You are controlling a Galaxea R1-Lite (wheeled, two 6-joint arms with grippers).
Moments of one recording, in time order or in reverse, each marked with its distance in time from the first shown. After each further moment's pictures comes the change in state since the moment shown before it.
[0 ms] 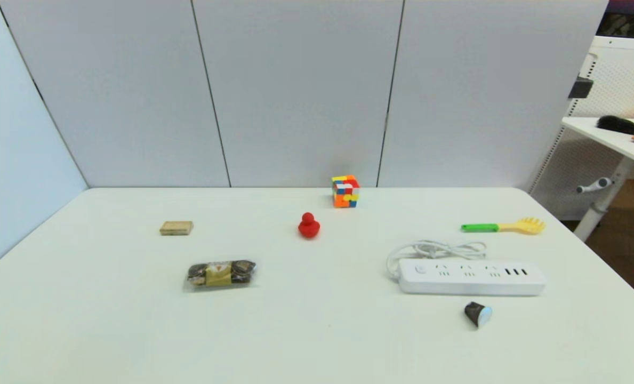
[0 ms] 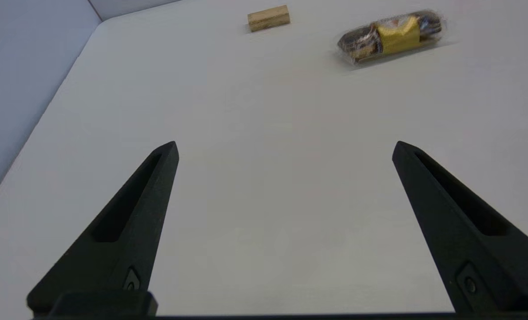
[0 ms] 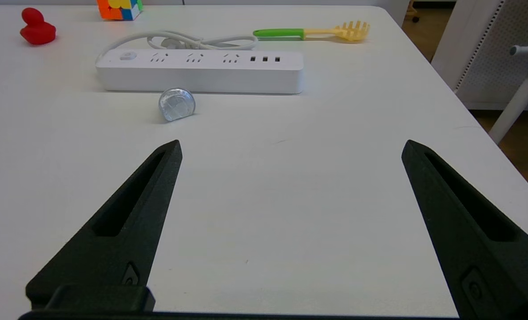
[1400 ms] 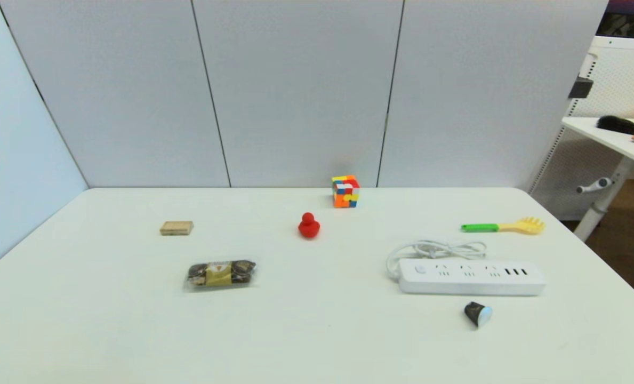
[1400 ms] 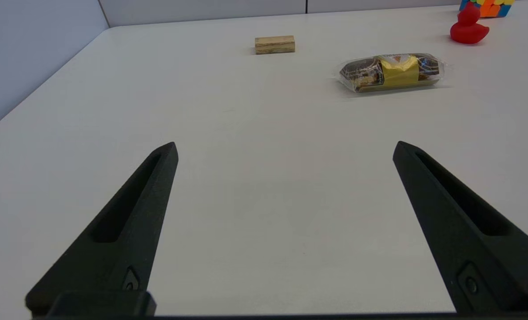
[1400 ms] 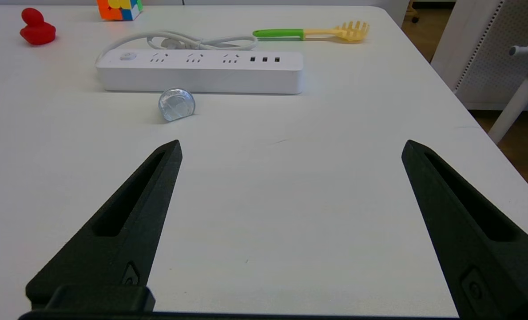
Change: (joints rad) left arm 0.000 -0.169 0.193 -0.176 0.020 -0.150; right arm 0.000 0.000 0.000 0.001 0.000 0.000
